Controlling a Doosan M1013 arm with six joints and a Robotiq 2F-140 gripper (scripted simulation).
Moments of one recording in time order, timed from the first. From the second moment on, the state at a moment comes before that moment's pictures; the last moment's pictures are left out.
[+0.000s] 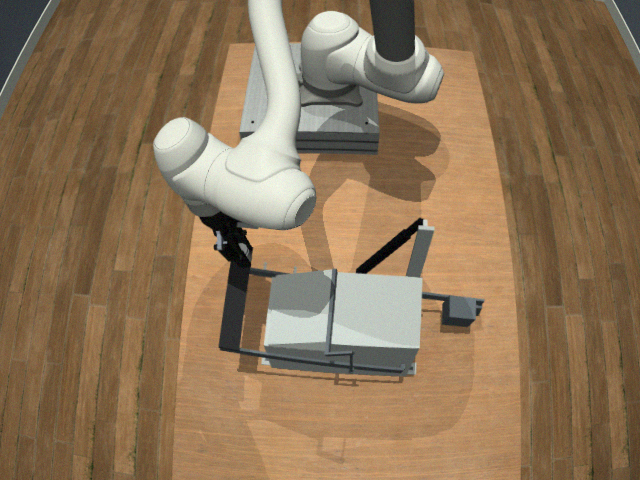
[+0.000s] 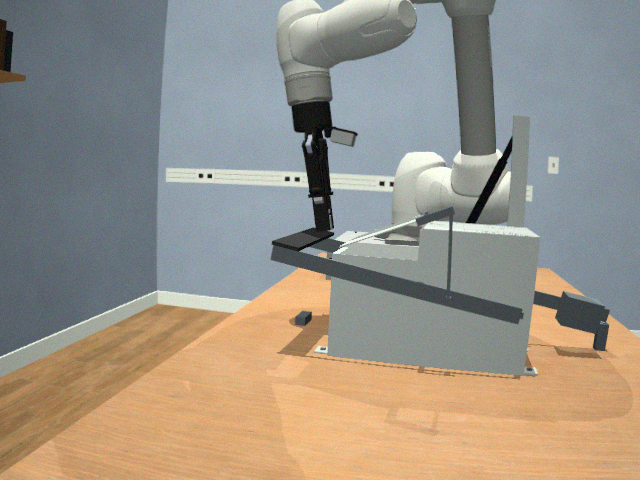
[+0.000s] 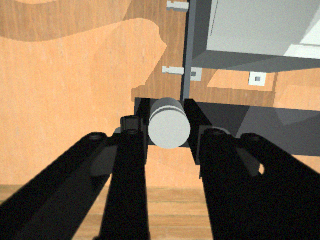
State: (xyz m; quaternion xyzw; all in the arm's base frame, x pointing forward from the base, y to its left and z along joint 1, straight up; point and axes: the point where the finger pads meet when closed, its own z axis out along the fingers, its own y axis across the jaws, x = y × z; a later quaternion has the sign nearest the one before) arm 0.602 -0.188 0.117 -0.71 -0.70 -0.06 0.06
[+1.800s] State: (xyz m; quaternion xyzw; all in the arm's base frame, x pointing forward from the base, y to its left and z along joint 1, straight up) arm 0.531 -0.103 0.086 -0.71 -0.70 -0.04 0.04
